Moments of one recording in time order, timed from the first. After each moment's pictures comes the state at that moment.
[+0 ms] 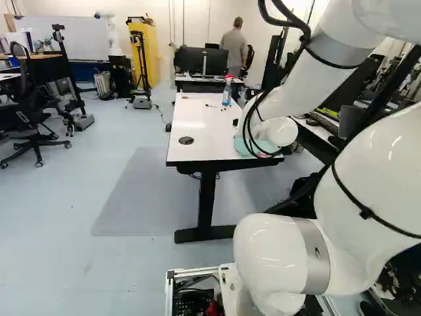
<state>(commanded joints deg) -13.1 8.5 -25.0 0.0 33.1 0.0</state>
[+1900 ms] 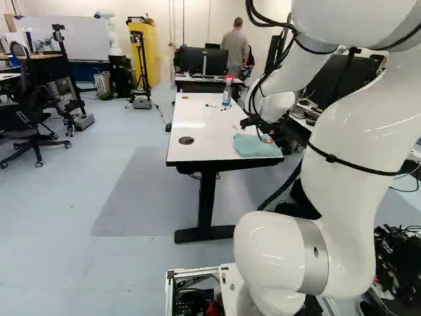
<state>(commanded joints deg) -17.2 -8.3 -45.7 0.0 8.3 0.0</state>
